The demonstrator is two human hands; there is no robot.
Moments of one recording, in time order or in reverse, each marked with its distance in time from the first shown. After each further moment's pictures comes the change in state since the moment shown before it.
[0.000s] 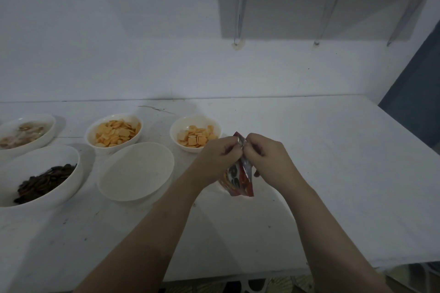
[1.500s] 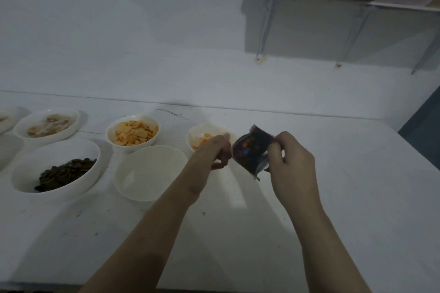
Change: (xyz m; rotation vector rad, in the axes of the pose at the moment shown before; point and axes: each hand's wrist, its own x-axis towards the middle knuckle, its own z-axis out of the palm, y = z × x) left_hand -0.031 0.012 -0.039 -0.467 0.196 -0.224; right_hand -0.017 -0.052 -0.004 0.002 0.353 -0.014
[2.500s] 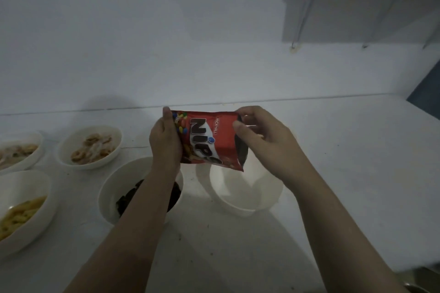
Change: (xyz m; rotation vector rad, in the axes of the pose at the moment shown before) left_hand 0.053 -0.021 -0.270 0.011 0.529 0.057; right_hand -0.017 -0.151 0.189 0.226 -0.217 0.013
